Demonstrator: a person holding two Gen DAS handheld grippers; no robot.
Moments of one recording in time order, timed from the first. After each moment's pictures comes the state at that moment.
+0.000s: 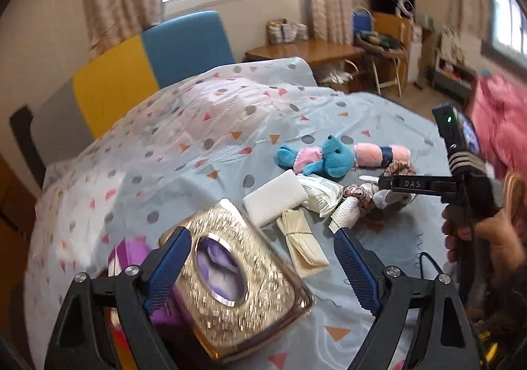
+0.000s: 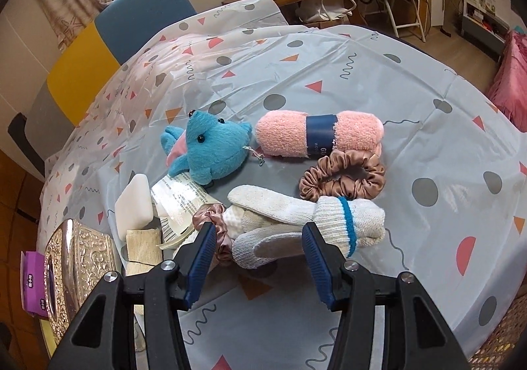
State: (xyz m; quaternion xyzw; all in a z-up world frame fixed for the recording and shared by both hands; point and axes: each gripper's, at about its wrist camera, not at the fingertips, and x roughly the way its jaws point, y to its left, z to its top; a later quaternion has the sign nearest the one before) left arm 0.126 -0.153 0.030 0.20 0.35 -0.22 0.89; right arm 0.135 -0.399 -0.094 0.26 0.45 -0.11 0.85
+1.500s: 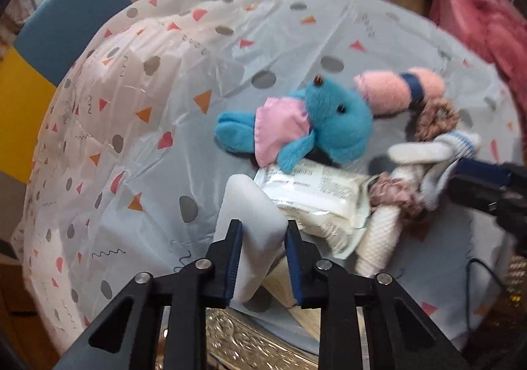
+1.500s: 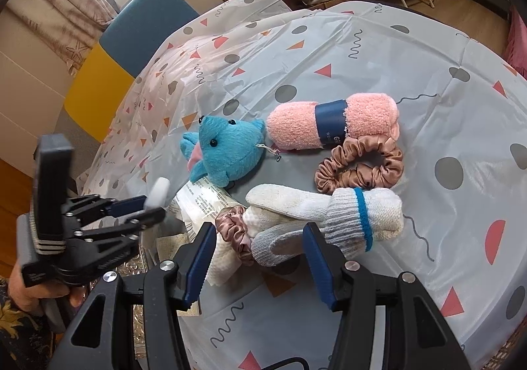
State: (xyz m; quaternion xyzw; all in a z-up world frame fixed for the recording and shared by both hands) left arm 0.267 -0.265 -0.061 0.33 0.49 -0.30 0.75; right arm 0.133 -0.414 -0.098 0.34 0.44 -0.06 0.83
